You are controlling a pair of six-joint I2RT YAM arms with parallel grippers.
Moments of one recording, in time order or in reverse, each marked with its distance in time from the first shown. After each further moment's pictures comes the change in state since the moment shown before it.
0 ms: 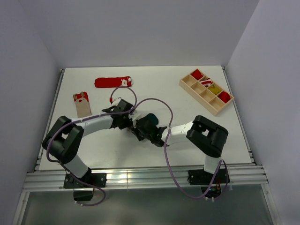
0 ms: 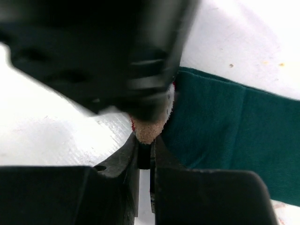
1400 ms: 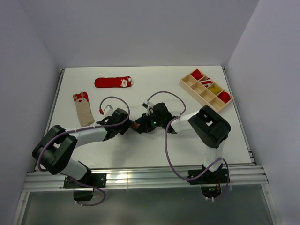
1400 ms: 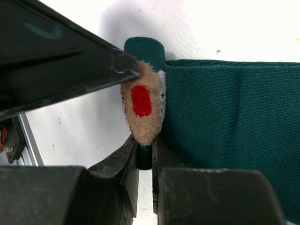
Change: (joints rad) left arm -0.031 -0.183 -0.288 0.314 -0.075 -0.410; right arm -0.352 0.048 -0.037 0.104 -0.727 0.265
